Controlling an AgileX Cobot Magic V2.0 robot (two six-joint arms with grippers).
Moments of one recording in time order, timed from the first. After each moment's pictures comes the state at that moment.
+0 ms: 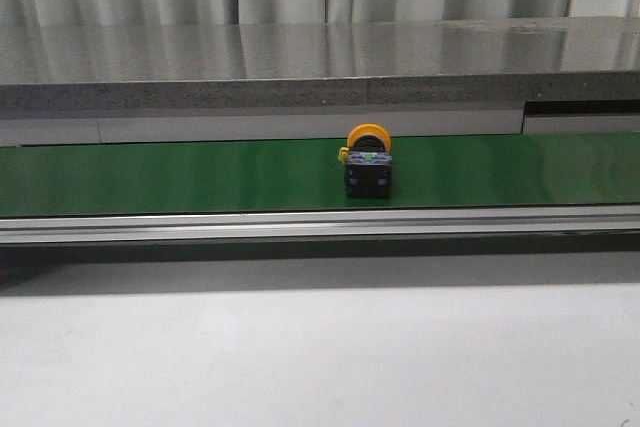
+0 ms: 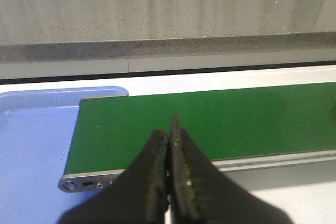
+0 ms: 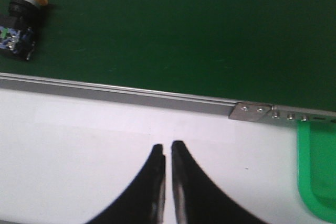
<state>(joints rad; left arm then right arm) -0.08 0.31 -0.30 -0.19 0.30 0.15 0.08 0.96 -0.81 0.07 0.74 -0.02</state>
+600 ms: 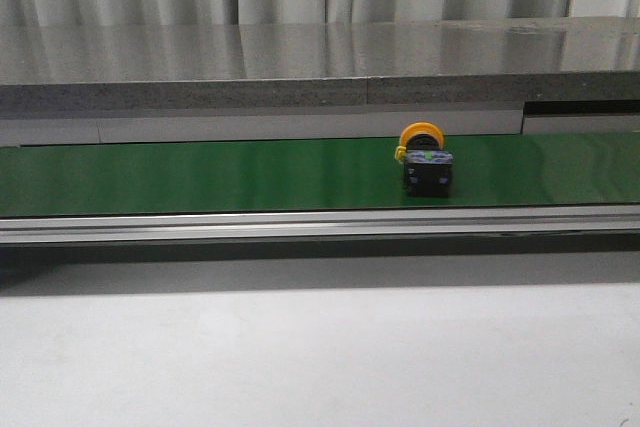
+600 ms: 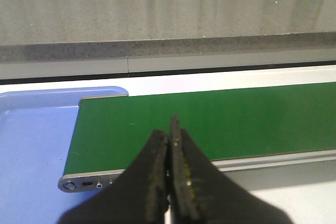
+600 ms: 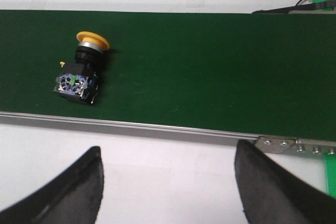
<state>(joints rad) -0.08 0.31 -0.30 -0.19 0.30 0.15 0.09 1.00 -0.82 0.15 0.62 -0.02</state>
